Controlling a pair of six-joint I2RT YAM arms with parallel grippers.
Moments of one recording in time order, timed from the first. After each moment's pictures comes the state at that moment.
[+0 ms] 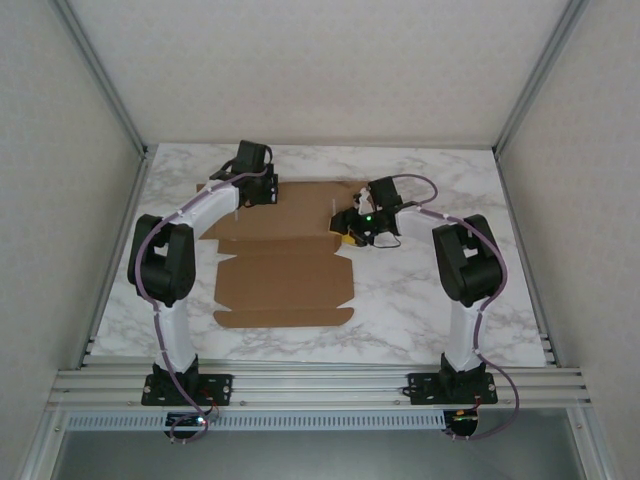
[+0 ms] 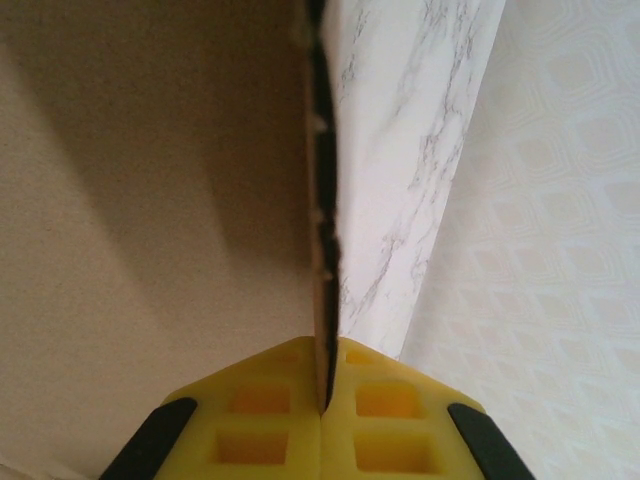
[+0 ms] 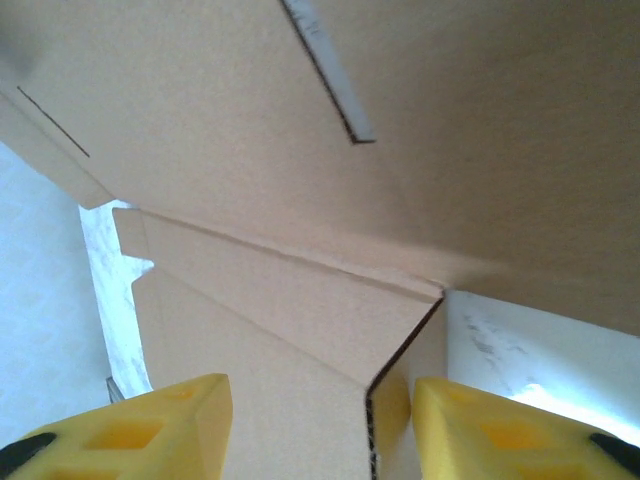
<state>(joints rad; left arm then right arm) -0.28 1.98 1.54 -0.35 0.05 -1.81 0.41 1.98 1.24 -0.23 -0.69 0.67</state>
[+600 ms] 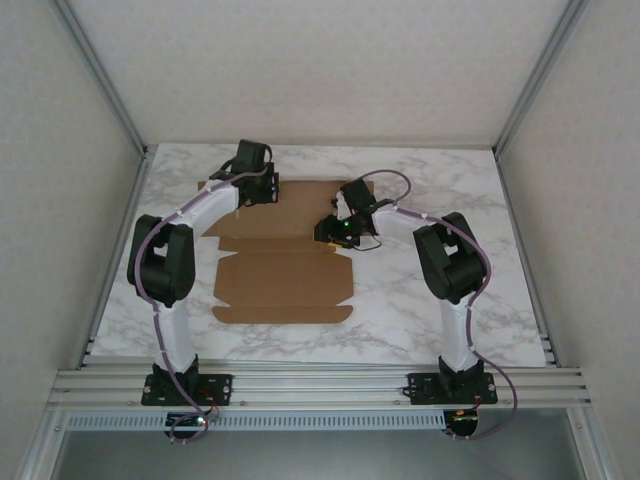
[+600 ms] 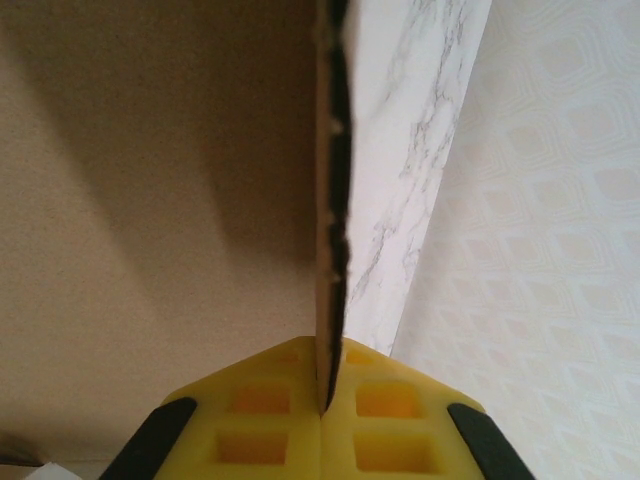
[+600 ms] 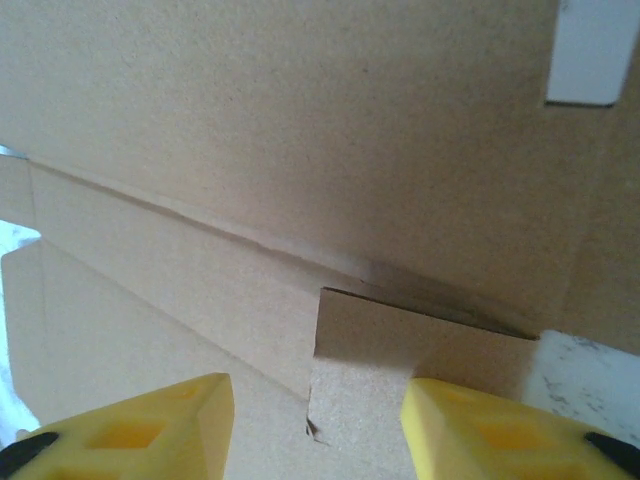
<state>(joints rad) -0.28 1.98 1.54 -0.33 0.07 -1.82 0.53 2.07 1.38 -0.36 -0.47 0.53</state>
